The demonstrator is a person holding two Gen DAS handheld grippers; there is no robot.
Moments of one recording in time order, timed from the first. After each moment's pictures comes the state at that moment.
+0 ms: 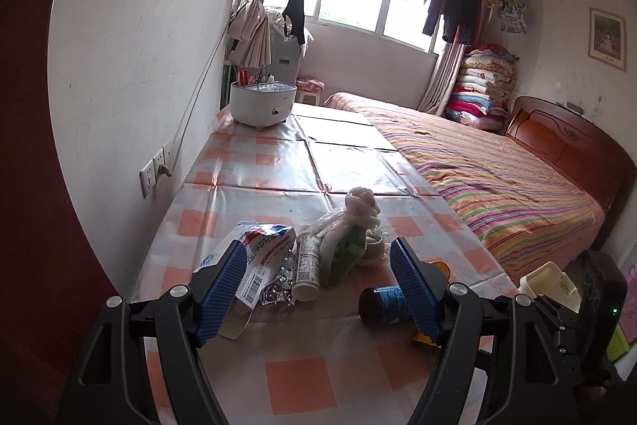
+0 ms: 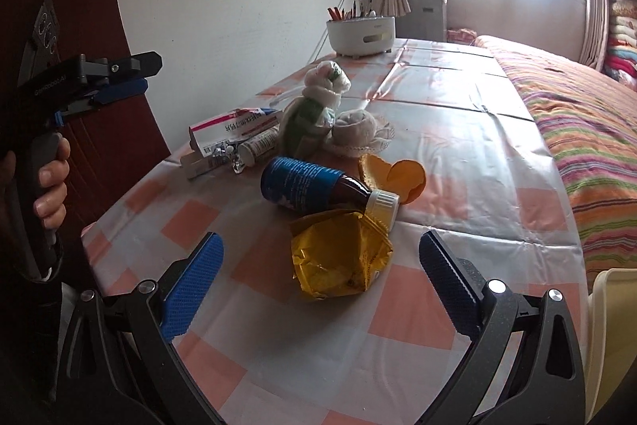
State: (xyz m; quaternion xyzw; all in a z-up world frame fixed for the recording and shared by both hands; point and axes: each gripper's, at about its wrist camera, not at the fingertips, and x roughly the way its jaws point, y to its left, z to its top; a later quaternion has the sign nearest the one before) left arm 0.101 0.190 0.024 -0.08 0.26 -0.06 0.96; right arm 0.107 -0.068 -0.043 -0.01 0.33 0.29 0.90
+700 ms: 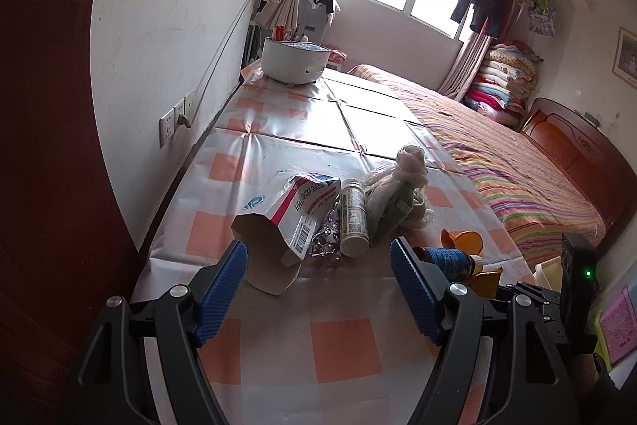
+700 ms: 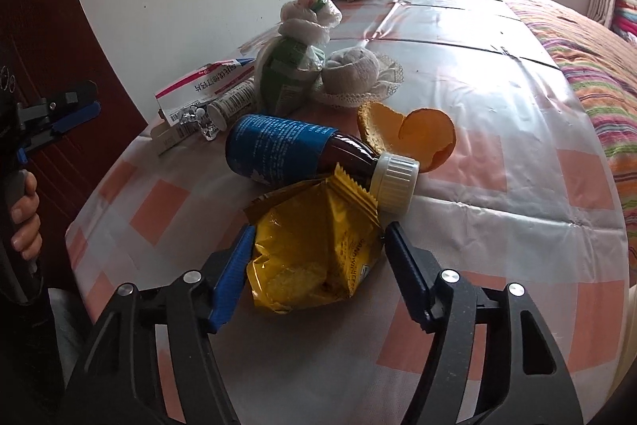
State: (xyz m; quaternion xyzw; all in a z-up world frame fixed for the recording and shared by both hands) left arm 0.102 0.229 -0.013 -0.12 0.31 -0.04 0.94; right arm 0.149 -0.050 -0.074 0.00 0.42 0.28 0.86
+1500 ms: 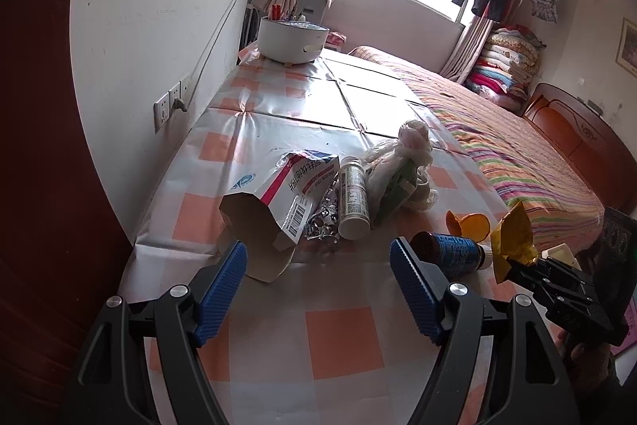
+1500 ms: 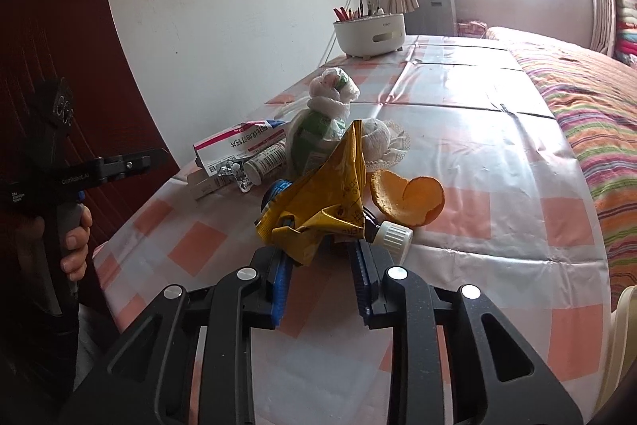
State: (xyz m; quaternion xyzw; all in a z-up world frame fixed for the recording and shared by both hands) left arm 0.112 0.220 -0.027 -0.11 0.34 -0.05 0.93; right arm 0.125 -0.064 -0.034 0.02 0.33 0.31 0.89
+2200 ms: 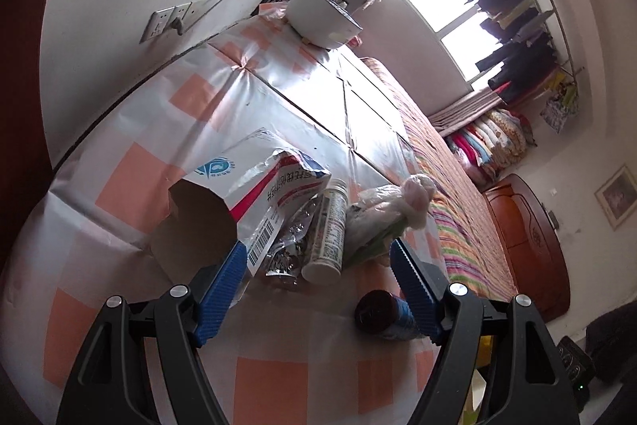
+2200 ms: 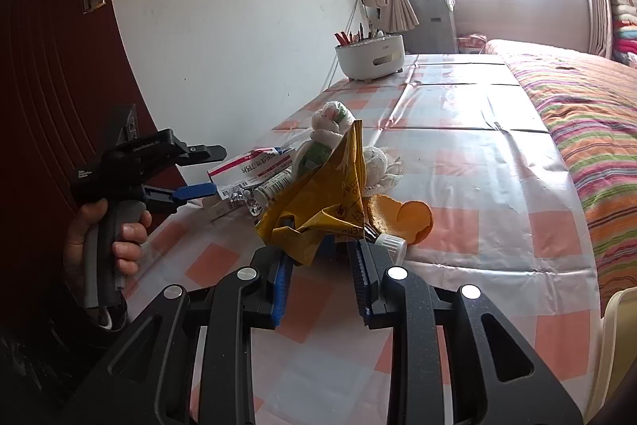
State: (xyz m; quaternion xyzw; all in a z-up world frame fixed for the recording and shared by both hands) left arm 0.169 0.252 -0.061 -0.35 0.35 -0.08 0.86; right arm 0.118 -0.082 -0.017 0.05 0.30 0.32 0.90
